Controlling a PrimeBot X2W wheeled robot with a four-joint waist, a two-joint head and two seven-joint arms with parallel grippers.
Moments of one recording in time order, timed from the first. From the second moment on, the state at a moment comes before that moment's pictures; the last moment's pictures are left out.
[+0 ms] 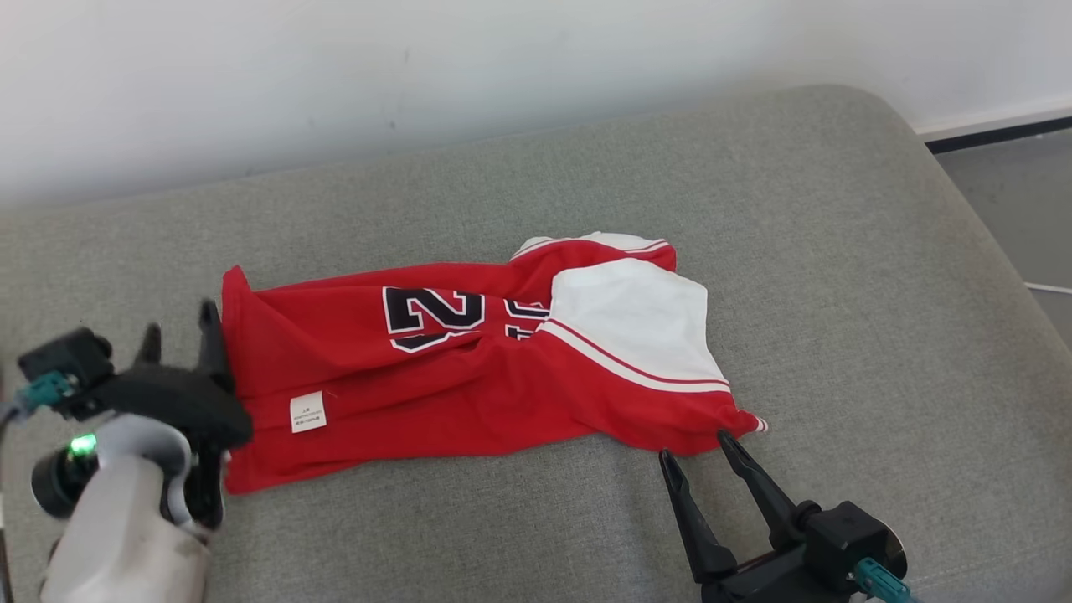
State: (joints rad) left arm -0.66 0.20 -0.05 0.86 -0.59 0.00 -0.18; right arm -0.10 -0.11 0.34 0.22 0.26 0.13 -0.25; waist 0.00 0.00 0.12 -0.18
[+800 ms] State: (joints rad) left arm -0.59 0.25 -0.20 0.85 -0.49 0.07 0.13; right arm -0.09 -0.11 0.34 0.22 0.28 0.13 -0.25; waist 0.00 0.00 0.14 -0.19
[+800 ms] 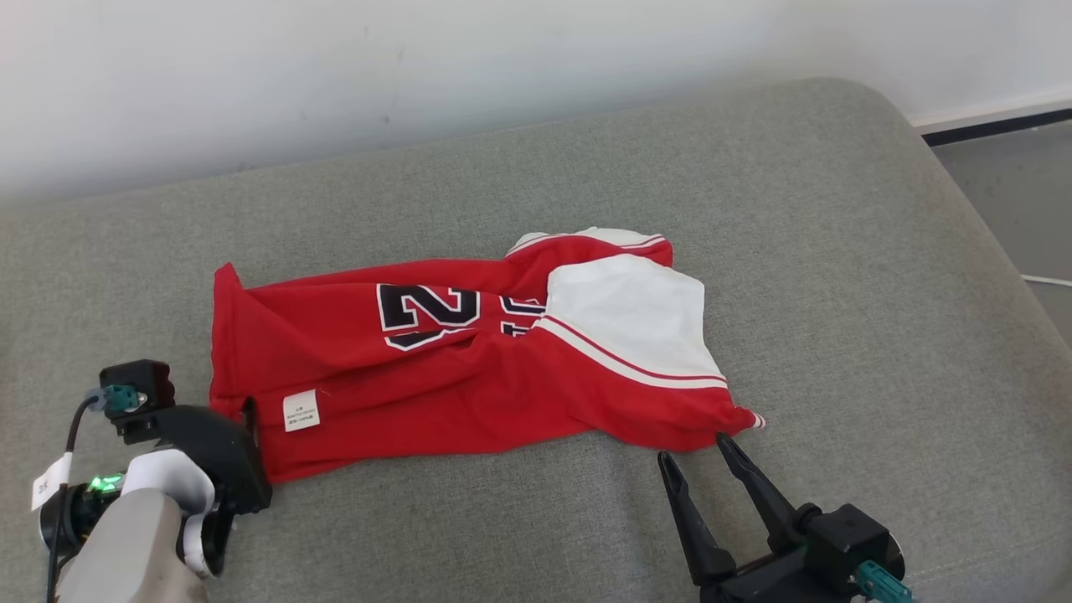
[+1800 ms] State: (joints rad) left arm -0.51 0.25 -0.19 0.61 -0.55 0.03 0.01; right arm -0.09 -0.09 0.32 0.23 0.28 0.13 -0.26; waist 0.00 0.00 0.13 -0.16
